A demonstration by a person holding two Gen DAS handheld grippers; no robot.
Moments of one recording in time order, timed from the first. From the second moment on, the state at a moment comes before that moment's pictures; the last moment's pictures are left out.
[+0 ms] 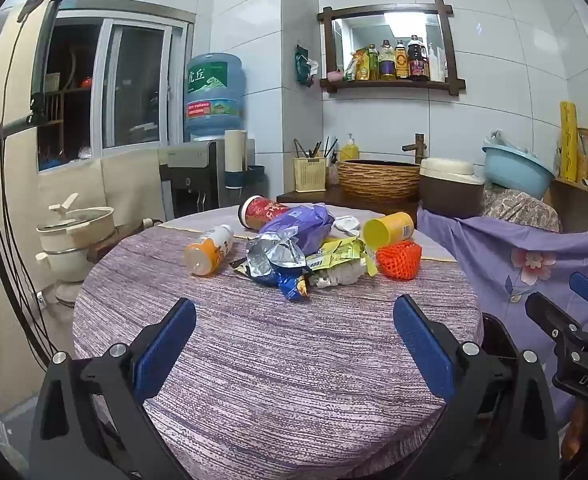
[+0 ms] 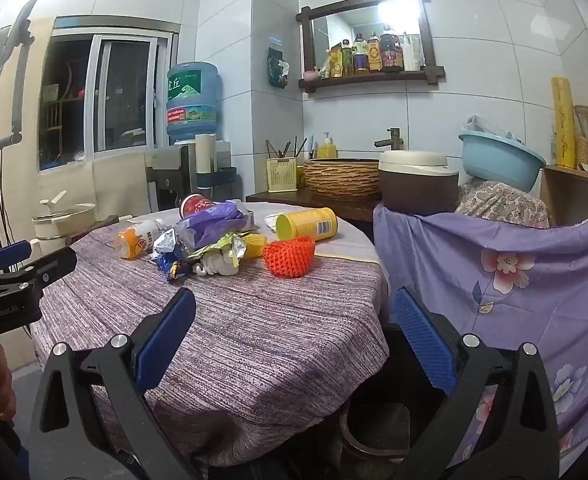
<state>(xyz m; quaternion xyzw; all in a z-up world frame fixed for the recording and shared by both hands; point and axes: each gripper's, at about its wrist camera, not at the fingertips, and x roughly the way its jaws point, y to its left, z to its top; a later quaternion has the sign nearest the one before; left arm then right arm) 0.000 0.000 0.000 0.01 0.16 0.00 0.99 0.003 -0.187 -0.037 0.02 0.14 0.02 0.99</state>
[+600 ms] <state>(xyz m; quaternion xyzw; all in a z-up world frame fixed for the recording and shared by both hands) 0.000 0.000 0.000 0.02 0.16 0.00 0.99 0.003 -0.186 -0.039 0.02 0.14 0.02 0.99</state>
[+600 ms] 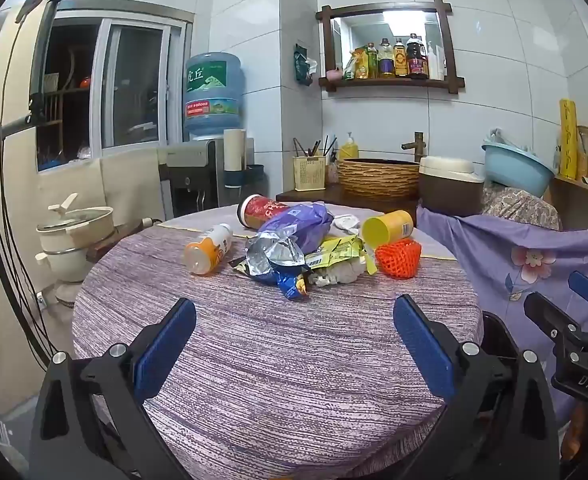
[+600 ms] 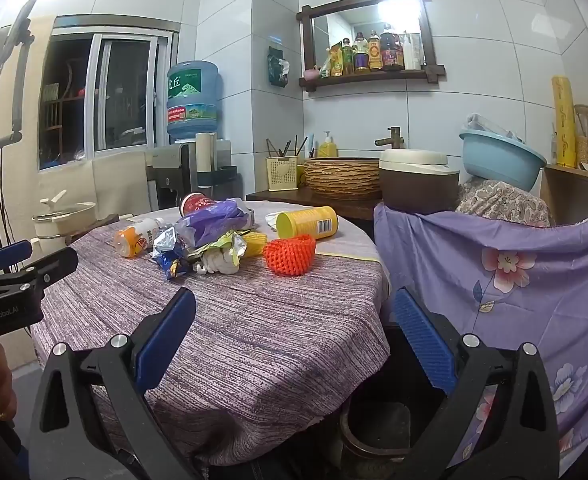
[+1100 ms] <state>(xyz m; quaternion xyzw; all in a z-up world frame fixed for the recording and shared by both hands) 0.002 -0.001 -0.002 0.01 0.17 0.00 0.99 0.003 -0.185 -0.039 0.02 0.14 0.02 0.99</state>
